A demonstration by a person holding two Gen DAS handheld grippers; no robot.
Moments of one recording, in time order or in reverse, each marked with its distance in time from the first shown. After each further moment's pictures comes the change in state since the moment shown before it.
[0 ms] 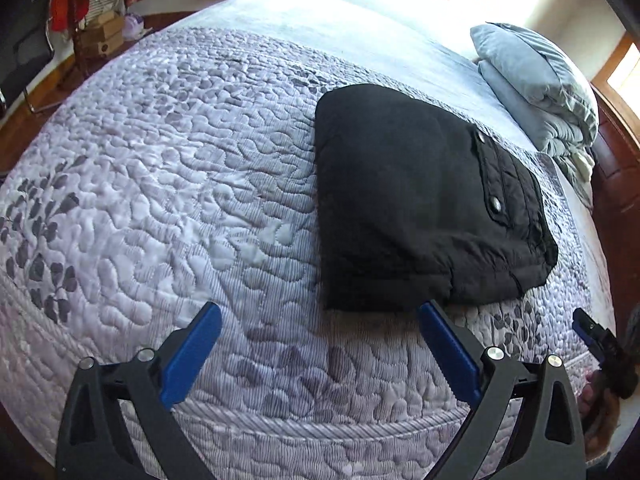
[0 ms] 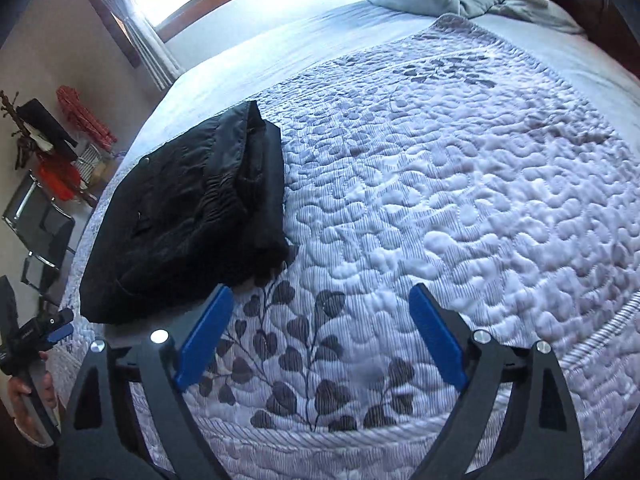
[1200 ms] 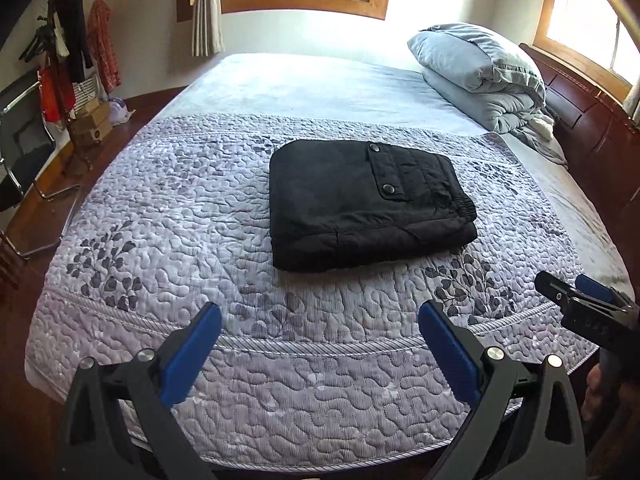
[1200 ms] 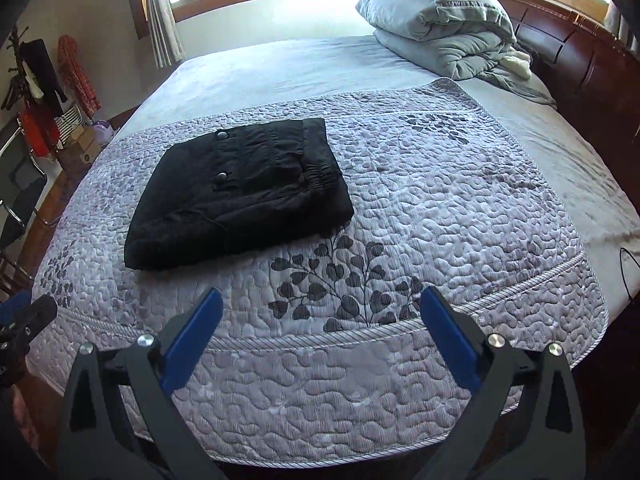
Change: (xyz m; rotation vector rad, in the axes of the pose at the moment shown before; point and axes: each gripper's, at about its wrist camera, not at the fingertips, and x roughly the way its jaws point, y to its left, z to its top) left arm -0.136 -0.078 -0.068 0.216 -0.173 0.062; right arm -0.114 0.135 -0.056 -0.150 -0.056 -0.205
